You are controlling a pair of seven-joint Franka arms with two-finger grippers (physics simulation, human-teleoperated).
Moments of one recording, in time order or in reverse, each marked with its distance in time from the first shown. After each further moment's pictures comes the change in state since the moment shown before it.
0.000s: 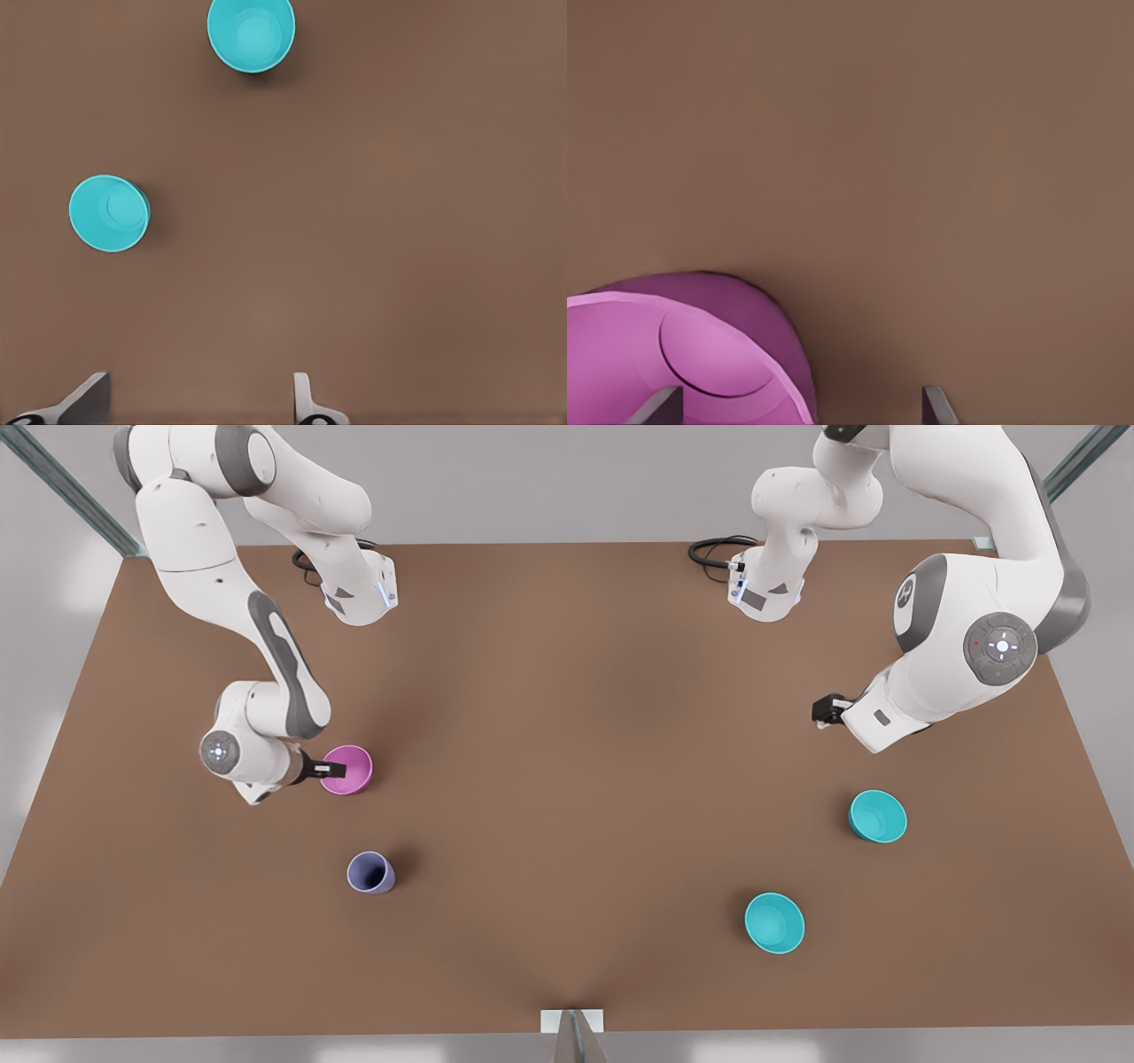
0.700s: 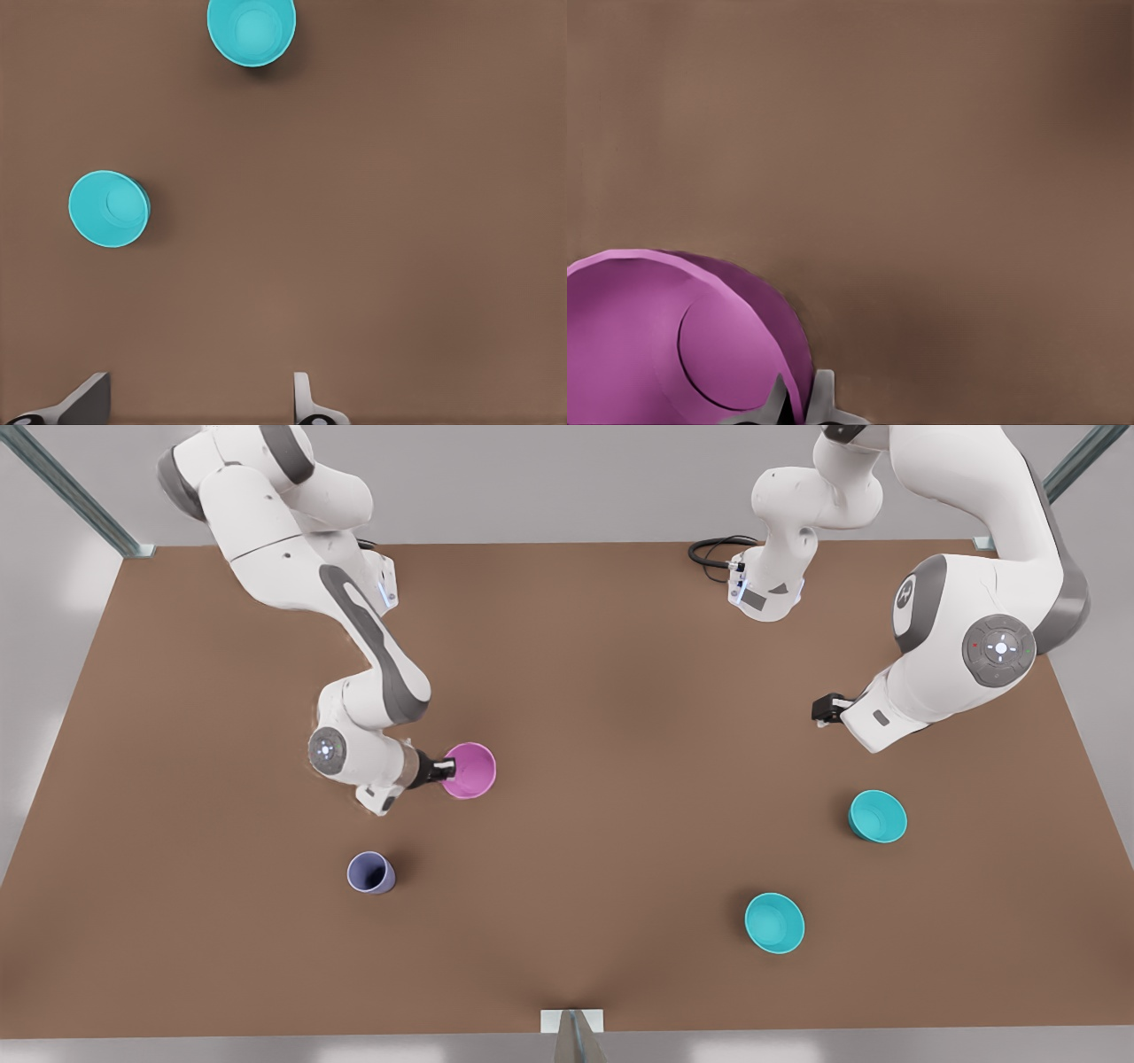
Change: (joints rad) left arm 0.000 0.002 0.000 0.000 0.002 -0.009 0.000; right arm 0.317 0.077 0.202 0.342 0.330 -0.099 0.029
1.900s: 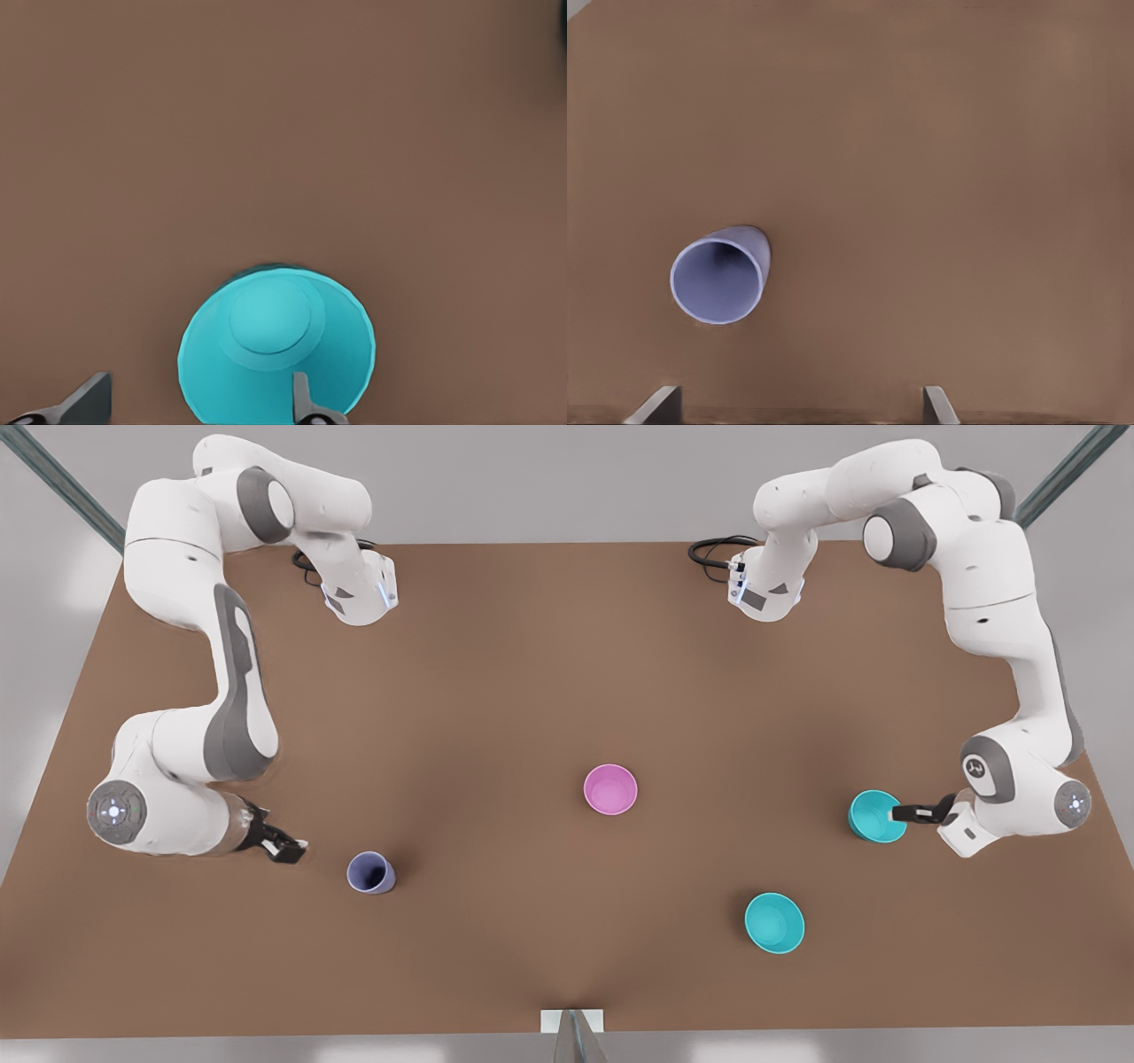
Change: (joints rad) left arm 0.354 0.499 0.127 -0.096 -0.173 0.567 0.456; right arm -0.234 0.113 -0.132 0.741 -0.411 -0.712 0.675
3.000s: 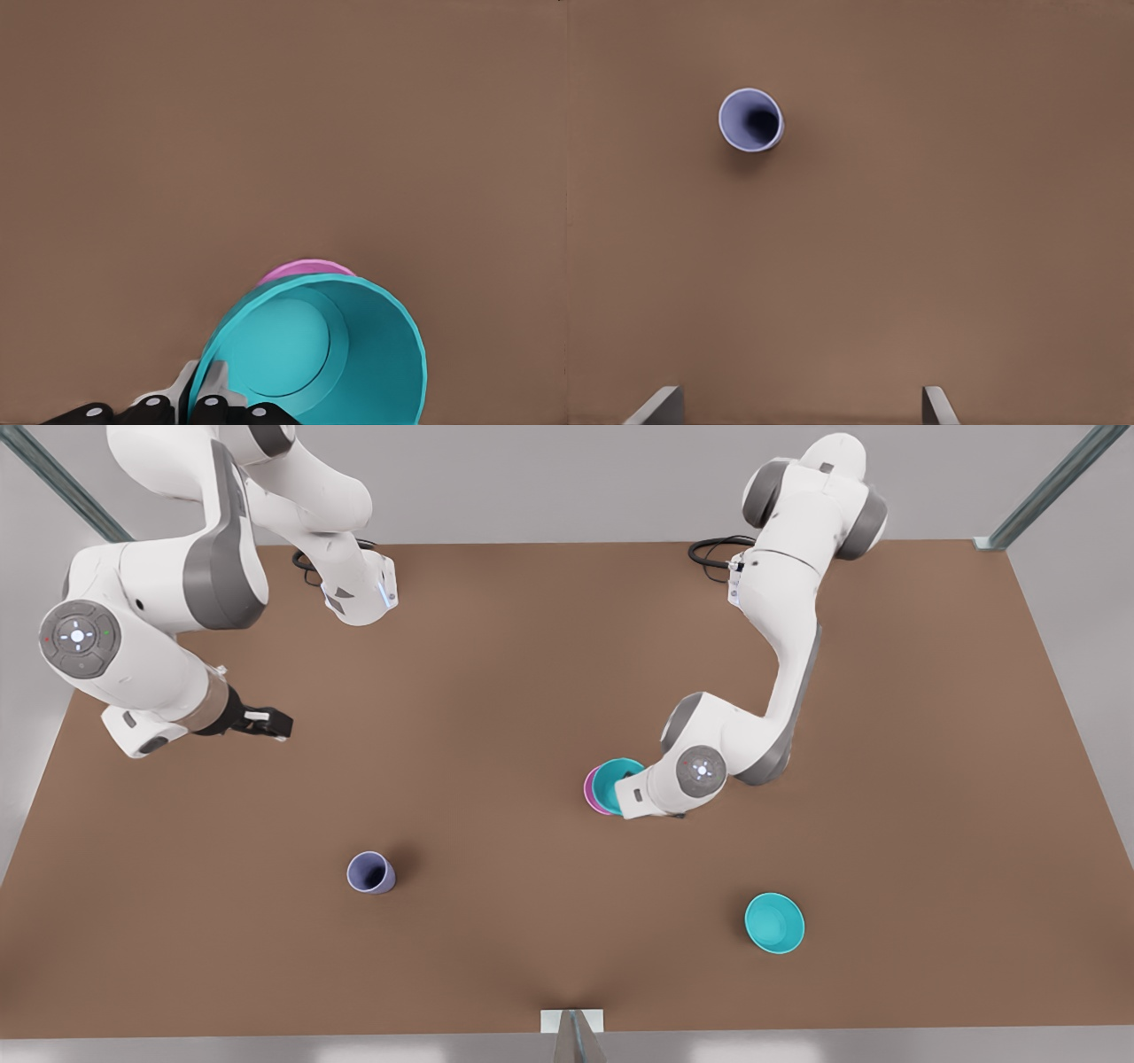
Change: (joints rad) left arm -0.738 0.013 -0.102 0.223 -0.038 -0.101 -0.429; right arm 0.054 -0.339 0.001 -0.183 -0.034 -0.159 -0.461
